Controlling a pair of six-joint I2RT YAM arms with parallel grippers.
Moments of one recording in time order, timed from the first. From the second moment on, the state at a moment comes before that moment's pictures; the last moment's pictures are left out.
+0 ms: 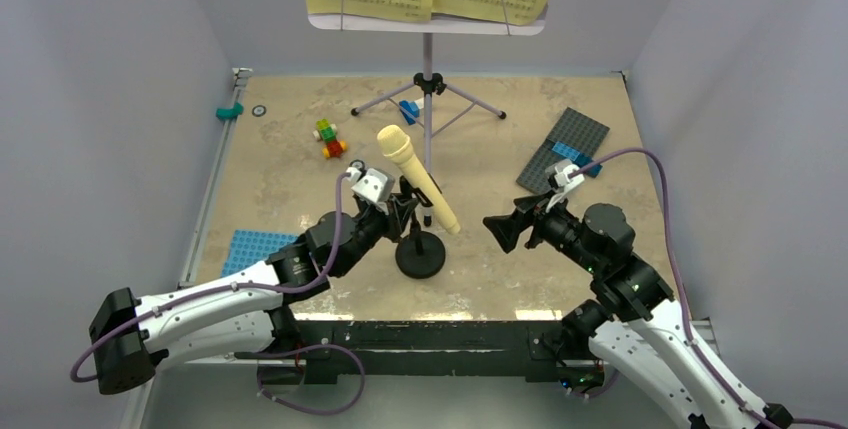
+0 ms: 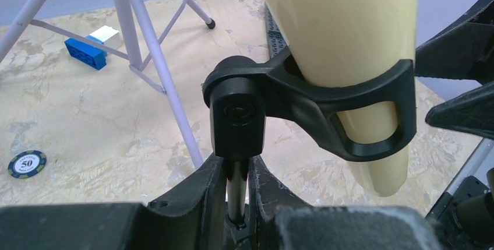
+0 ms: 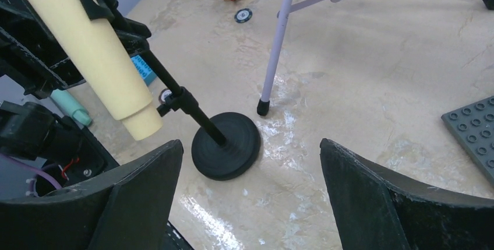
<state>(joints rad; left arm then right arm) -1.04 0.88 0.55 0.26 -0.39 -0.23 0.58 0.50 0.63 -0.33 -0.14 0.30</state>
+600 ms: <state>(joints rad) -1.14 1.02 0.66 0.20 -0.54 -0.26 0.60 0.54 0.74 -0.30 -0.22 0.29</state>
